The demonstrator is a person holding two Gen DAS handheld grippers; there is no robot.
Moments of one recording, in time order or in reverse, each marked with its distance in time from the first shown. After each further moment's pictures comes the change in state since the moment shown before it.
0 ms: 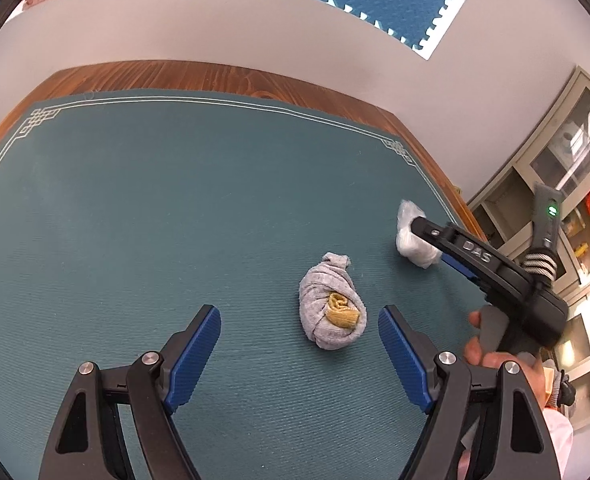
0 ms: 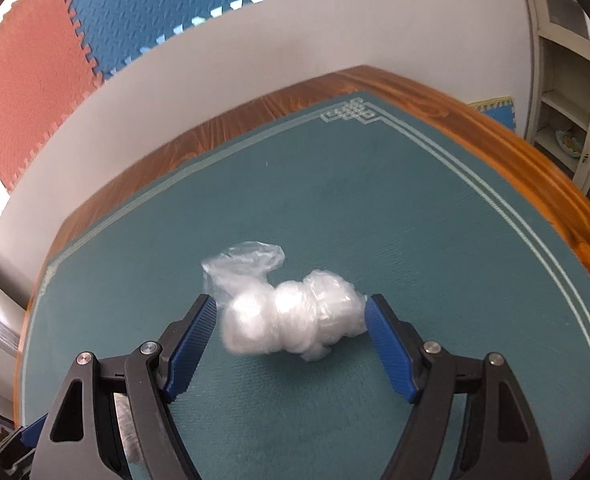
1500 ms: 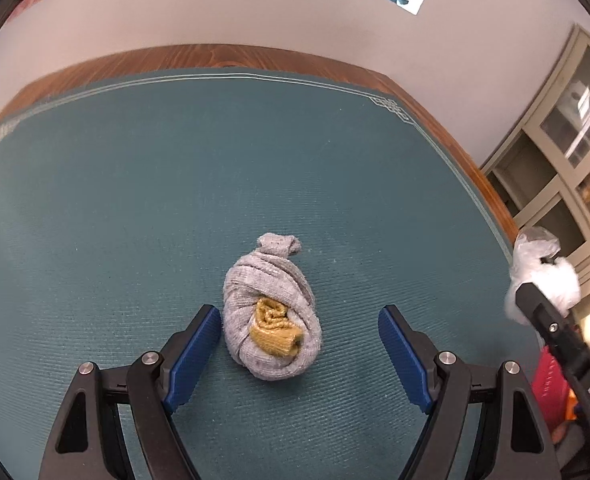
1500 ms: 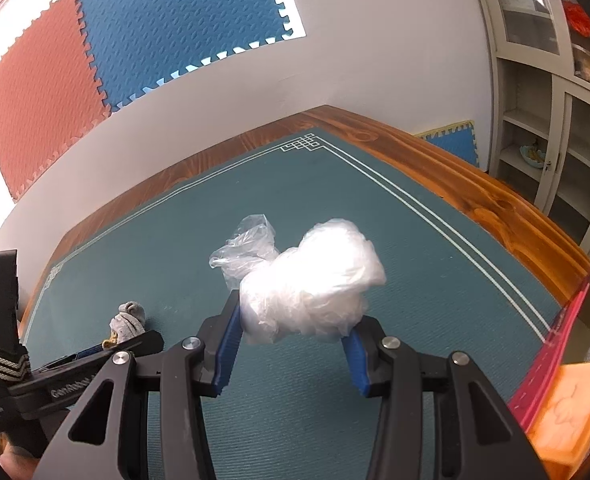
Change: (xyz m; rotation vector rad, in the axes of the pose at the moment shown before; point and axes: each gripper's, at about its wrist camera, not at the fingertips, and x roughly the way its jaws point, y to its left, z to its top) left arm 0.066 -0.049 -0.006 0.094 0.060 0.071; right arm -0.098 -0.023 -0.065 0.012 -0.172 -0.058
